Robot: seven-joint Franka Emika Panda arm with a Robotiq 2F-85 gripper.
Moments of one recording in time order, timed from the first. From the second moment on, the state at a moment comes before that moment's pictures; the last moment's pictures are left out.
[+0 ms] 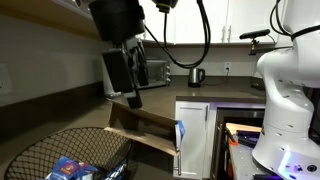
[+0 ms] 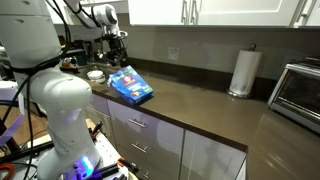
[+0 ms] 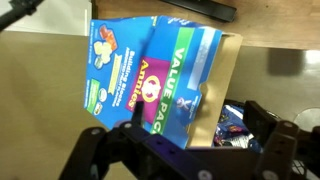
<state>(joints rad) 0.36 -0.04 0.39 -2.05 -0.16 1.76 0.50</state>
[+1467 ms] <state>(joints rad) 0.37 -0.09 0.39 -2.27 -0.38 1.93 0.73</state>
